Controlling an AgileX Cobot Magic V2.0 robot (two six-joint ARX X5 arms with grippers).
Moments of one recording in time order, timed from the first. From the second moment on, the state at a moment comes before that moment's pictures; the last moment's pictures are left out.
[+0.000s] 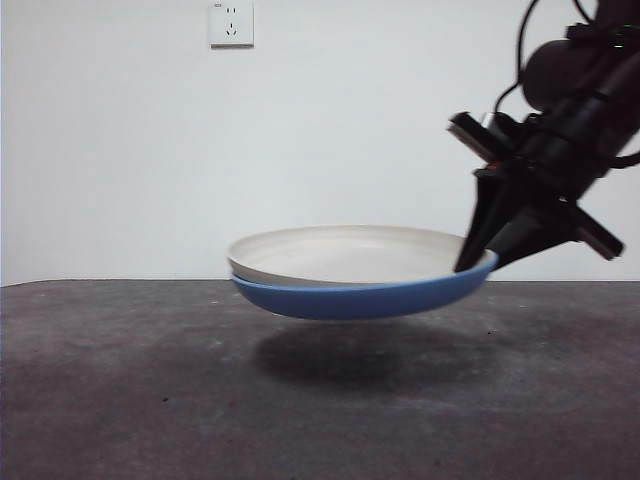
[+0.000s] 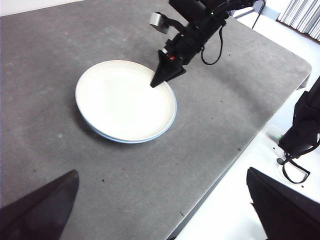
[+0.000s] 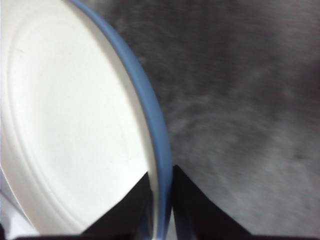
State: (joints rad) left arm -0.61 0.52 1.15 -1.10 0.29 -0.04; right arm 0.24 1.65 1.10 -0.59 -0.62 0.32
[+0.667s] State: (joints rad) left arm -0.61 0.52 1.15 -1.12 0.29 -0.04; right arm 0.32 1.88 1.18 -0.58 -0.62 0.38
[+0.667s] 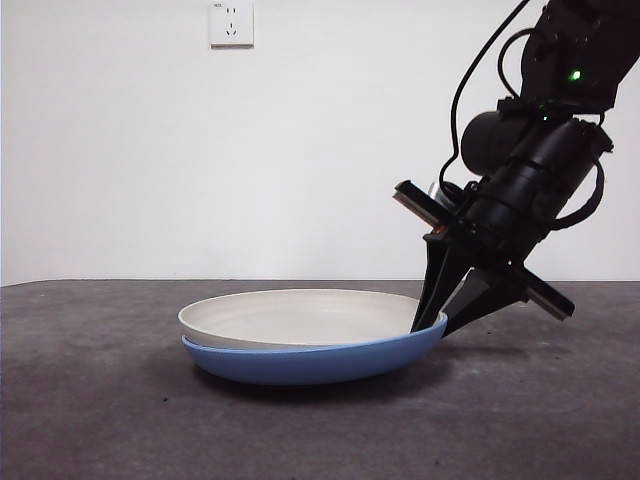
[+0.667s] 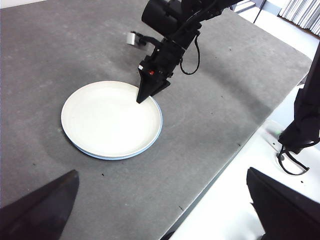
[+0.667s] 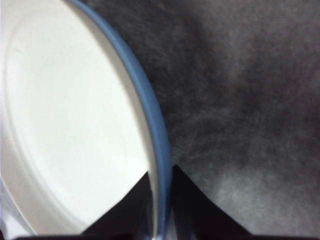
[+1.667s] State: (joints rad) left arm -0.61 0.52 1.15 -1.12 0.29 -0.04; right arm 0.26 1.61 1.21 -0.80 -0.39 0.31
